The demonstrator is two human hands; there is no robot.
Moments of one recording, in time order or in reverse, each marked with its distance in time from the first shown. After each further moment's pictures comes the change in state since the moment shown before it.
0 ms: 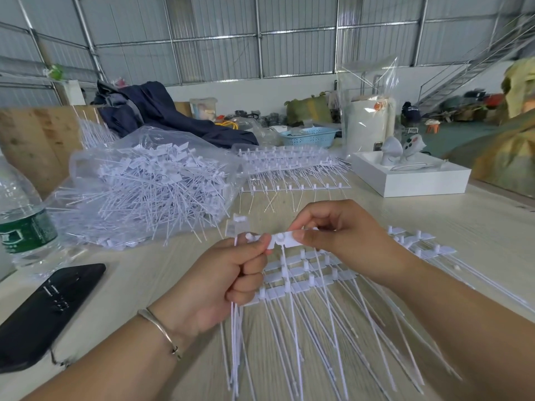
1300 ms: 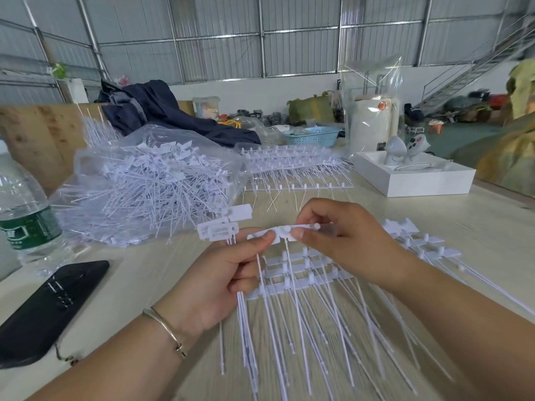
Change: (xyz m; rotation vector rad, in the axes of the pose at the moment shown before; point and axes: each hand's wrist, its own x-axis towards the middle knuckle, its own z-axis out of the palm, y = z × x) left_hand -0.003 0.000 0.001 -0.057 0.036 0.119; right_hand -0.002 -0.002 0.003 -0.287 0.042 -0.133
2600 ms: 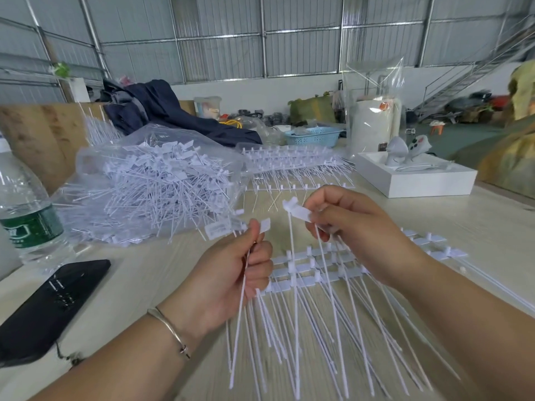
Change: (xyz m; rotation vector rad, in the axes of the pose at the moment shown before) left_hand 0.006 -0.004 0.001 -0.258 -0.032 -0.100; right_hand 0.004 -0.010 -0.006 0.529 0.015 0.191
